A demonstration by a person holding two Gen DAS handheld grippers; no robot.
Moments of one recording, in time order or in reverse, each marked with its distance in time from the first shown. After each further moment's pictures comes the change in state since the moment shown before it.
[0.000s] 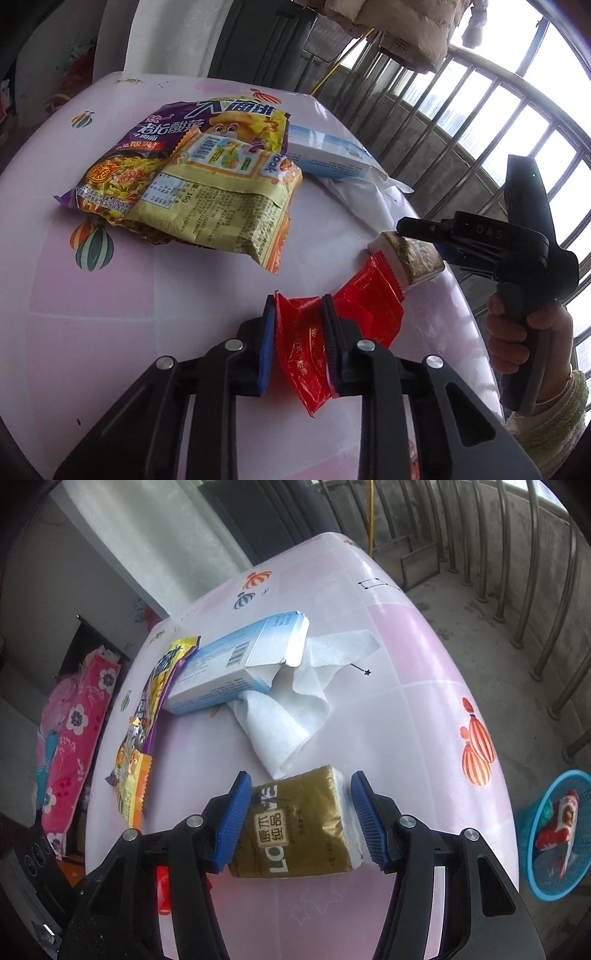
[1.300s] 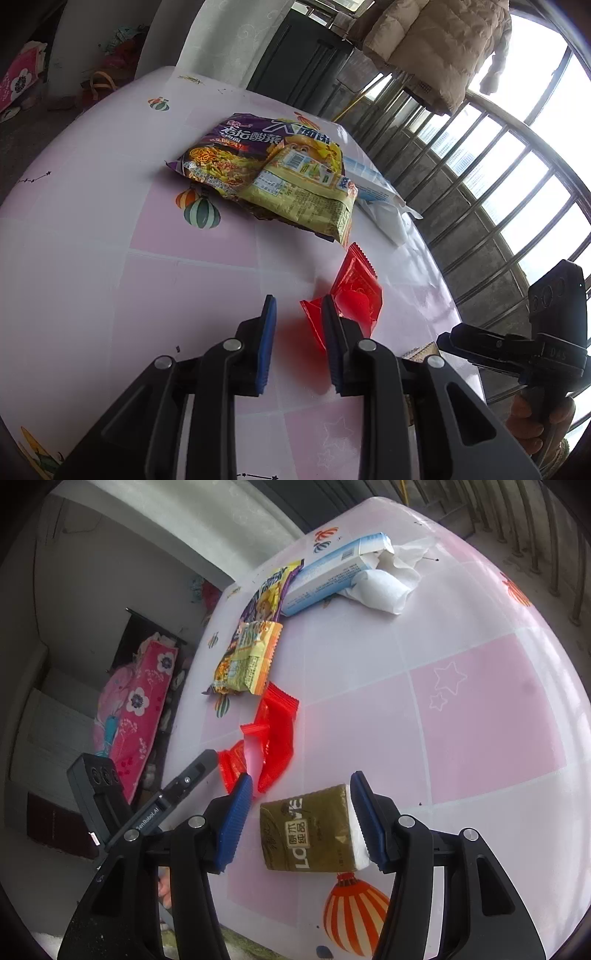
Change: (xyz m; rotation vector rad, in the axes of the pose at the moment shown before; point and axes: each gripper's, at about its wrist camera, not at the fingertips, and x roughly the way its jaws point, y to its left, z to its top) left arm -0.066 0.062 -0.033 -0.144 -0.082 -0.029; right arm -0.045 0.050 -0.087 0.077 0.066 0.262
